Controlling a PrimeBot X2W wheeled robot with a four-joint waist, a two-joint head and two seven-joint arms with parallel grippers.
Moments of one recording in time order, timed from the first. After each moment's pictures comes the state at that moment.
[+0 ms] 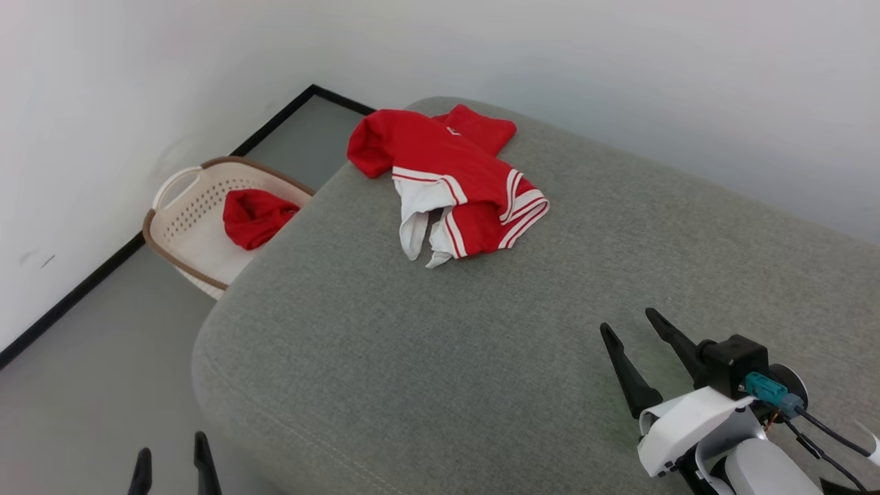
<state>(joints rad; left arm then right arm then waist) 0.22 0.05 0.16 0.03 -0.24 0.01 -0.26 -0.30 -0.22 0.36 0.45 0.34 0.13 -0.22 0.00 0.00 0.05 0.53</state>
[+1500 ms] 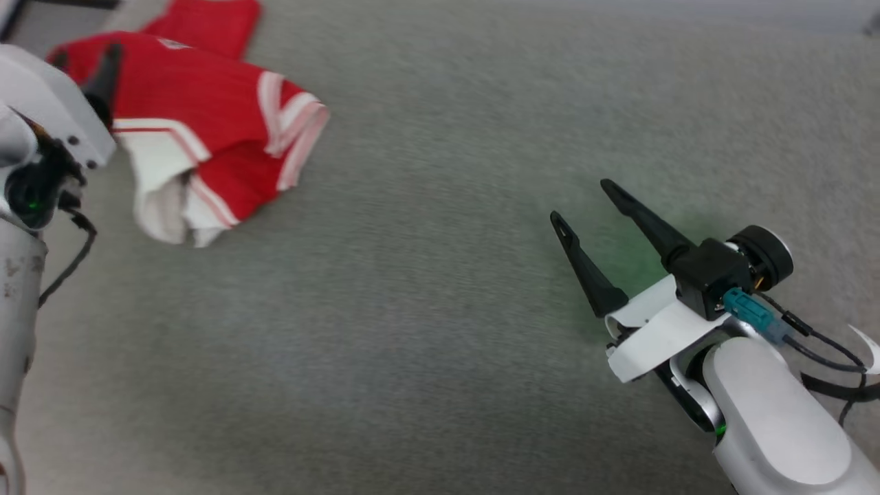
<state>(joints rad) -1.10 0.54 -0.34 0.91 -0.79 -0.13 0.21 -0.54 -0.24 0.48 0.30 0.24 0.13 -0.25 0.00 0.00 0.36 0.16</state>
